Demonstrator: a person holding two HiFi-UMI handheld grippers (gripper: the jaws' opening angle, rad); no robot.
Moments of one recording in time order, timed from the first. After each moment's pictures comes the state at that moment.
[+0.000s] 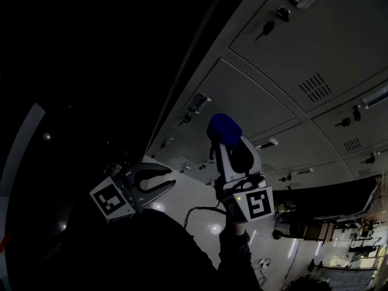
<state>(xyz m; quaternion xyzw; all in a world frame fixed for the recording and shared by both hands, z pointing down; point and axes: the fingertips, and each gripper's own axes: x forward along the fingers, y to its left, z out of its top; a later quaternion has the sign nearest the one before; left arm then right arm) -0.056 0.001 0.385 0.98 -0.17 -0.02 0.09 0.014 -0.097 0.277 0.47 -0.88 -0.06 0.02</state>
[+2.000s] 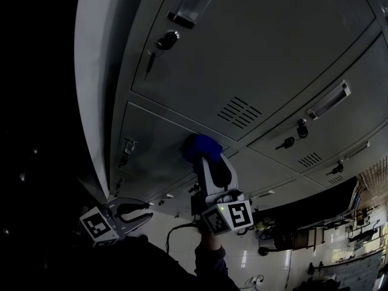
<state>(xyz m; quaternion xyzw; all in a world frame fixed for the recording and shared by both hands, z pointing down) 0.061 -0.041 0.418 0.99 -0.11 0.02 0.12 0.166 -0.162 0.243 0.56 -0.82 -0.05 -0.06</state>
